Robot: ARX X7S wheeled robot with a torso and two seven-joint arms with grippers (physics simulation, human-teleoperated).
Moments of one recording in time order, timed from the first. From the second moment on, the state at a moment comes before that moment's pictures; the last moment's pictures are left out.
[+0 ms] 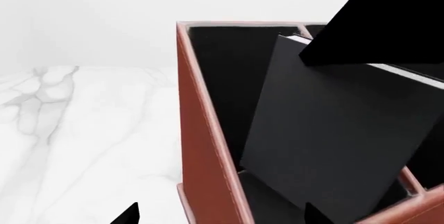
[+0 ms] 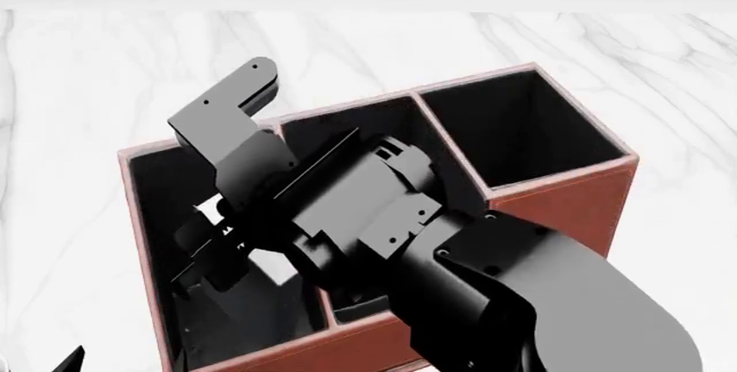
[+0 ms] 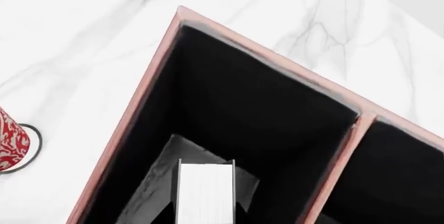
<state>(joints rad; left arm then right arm) -0.07 -0.32 0.41 -0.01 -0.35 0.08 -0.37 1.53 0.00 -1.57 0.77 1.31 0.64 -0.04</state>
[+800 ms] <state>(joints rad) -0.06 -0.33 0.42 -0.01 -0.35 0.08 -0.38 1.51 0.00 -1.55 0.82 1.34 0.66 -0.04</state>
